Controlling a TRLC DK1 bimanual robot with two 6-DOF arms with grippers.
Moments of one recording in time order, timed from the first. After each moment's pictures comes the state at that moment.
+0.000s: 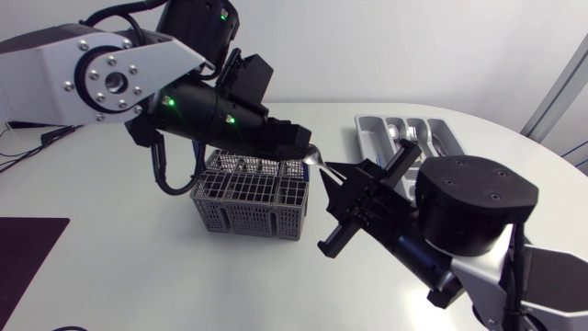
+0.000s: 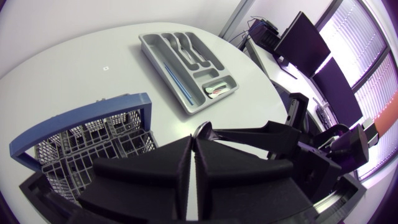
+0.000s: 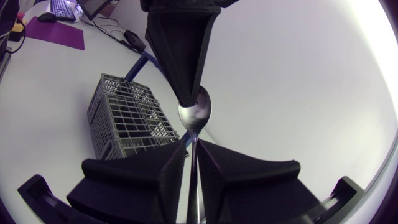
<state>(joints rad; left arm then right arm) -0.64 1.53 1.28 -0.49 0.35 -0.21 0.86 1.21 0.47 0.55 0.36 -0.66</state>
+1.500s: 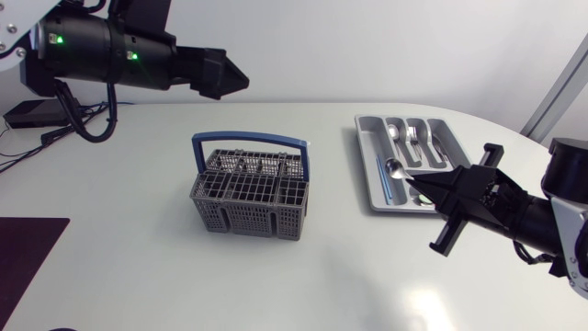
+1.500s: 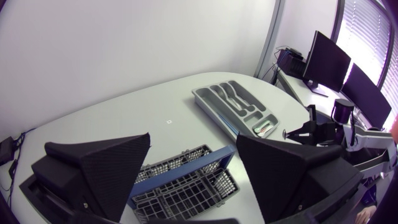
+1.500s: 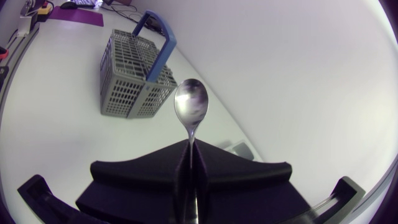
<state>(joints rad) -0.36 1.39 1.31 -0.46 0.30 0.06 -0.01 1.01 0.41 0.16 -0.57 -0.91</state>
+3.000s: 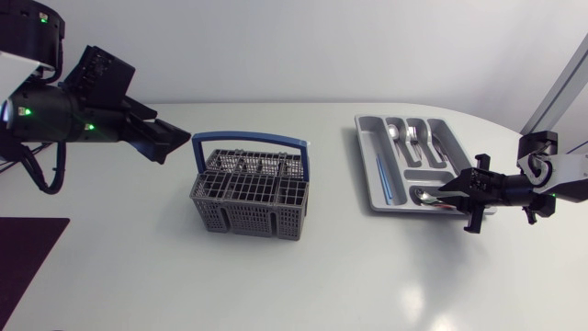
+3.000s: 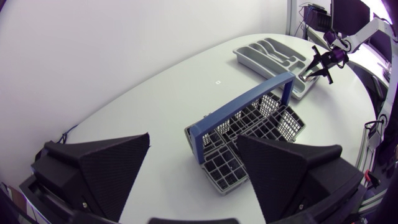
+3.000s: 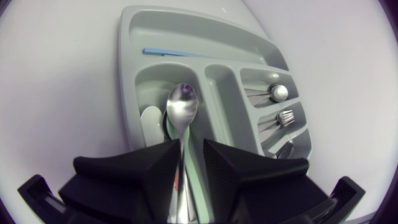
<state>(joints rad) -0.17 1.24 1.04 -0.44 0.21 0.41 -0.39 1.91 0.94 -0.09 -0.56 -1.58</state>
